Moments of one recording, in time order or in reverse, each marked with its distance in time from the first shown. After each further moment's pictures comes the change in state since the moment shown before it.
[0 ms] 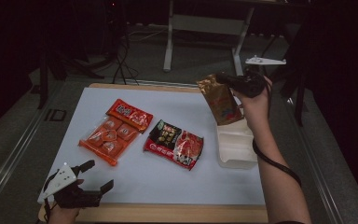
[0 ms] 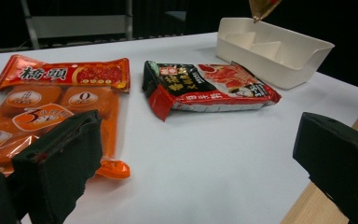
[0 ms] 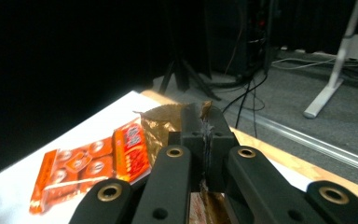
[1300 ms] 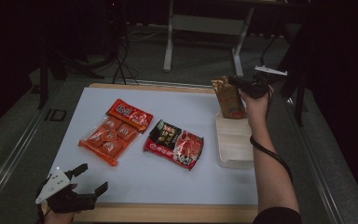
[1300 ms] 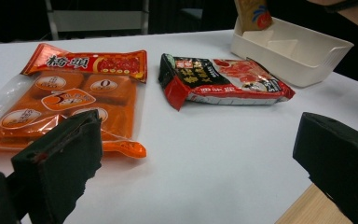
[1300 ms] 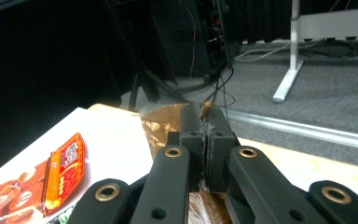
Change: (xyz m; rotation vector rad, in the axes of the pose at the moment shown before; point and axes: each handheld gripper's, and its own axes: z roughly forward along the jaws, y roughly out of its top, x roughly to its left) left arm 0.000 -0.006 -0.014 0.011 0.060 -0.023; right arm -0.099 -0.055 0.029 -0.055 -0.114 0.166
